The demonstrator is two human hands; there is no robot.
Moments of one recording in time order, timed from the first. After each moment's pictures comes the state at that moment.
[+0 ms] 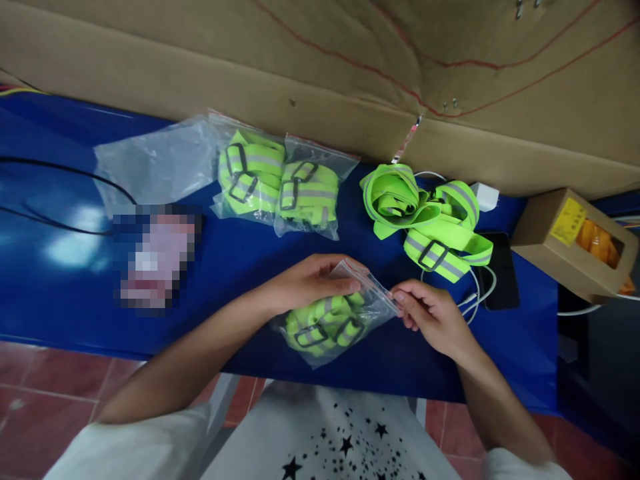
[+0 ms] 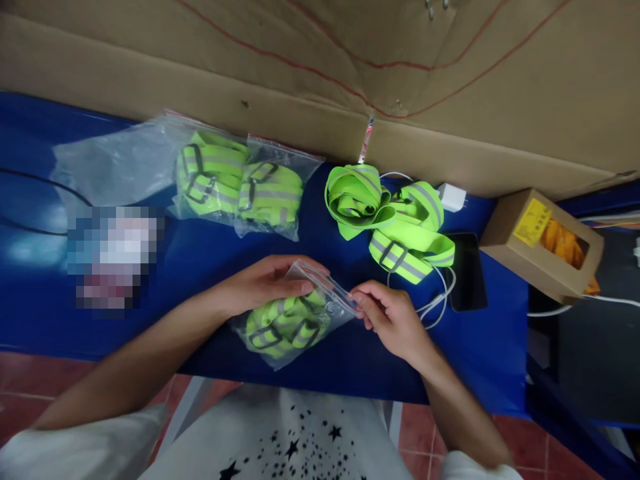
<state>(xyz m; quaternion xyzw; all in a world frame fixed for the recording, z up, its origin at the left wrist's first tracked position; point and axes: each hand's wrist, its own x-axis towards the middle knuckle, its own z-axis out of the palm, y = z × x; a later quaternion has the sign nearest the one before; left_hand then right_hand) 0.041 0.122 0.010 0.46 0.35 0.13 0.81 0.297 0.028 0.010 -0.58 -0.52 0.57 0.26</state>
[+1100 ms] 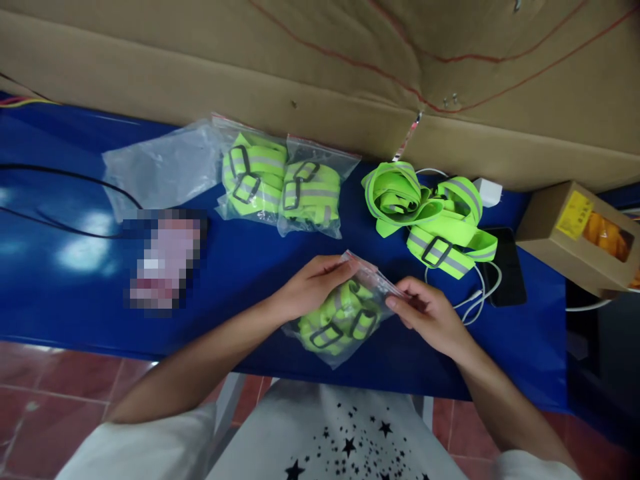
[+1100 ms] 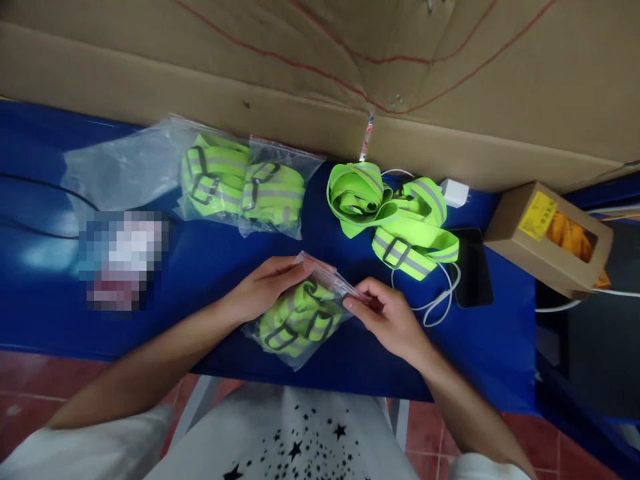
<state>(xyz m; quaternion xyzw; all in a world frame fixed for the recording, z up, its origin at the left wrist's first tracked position) 0.048 0.111 0.009 0.49 0.38 0.21 0.76 0.285 0.026 0.005 -0.58 -0.47 0.61 0.27</state>
